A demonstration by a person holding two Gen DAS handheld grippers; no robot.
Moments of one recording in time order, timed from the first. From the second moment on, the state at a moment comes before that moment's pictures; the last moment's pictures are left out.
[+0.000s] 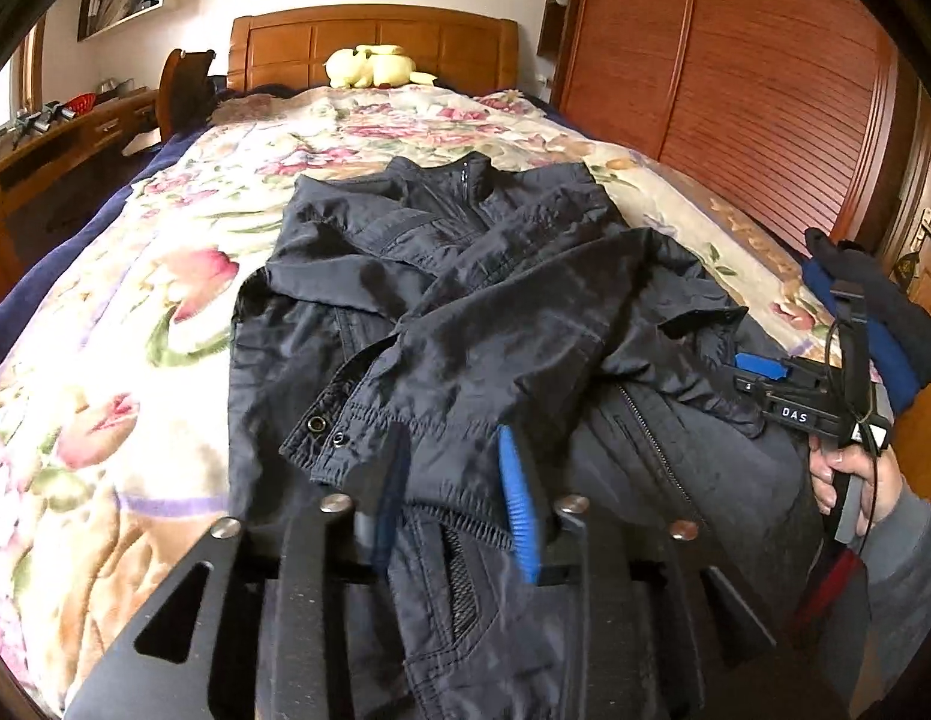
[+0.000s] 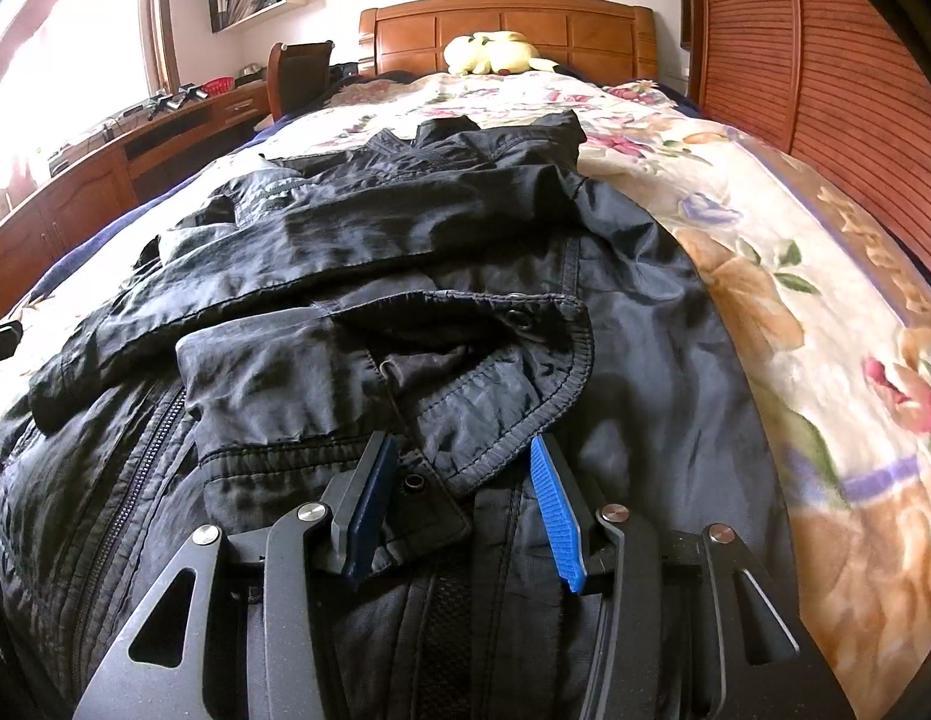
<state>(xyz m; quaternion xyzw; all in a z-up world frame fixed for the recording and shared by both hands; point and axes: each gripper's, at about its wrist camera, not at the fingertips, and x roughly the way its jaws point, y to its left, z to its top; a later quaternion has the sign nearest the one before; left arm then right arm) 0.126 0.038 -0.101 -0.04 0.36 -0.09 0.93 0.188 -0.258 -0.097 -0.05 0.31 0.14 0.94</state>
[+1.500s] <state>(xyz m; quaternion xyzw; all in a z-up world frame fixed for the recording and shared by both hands) 0.096 0.001 -0.112 -0.02 0.39 -0.13 0.91 0.188 -0.256 -0.098 -0.05 0.32 0.13 0.94</state>
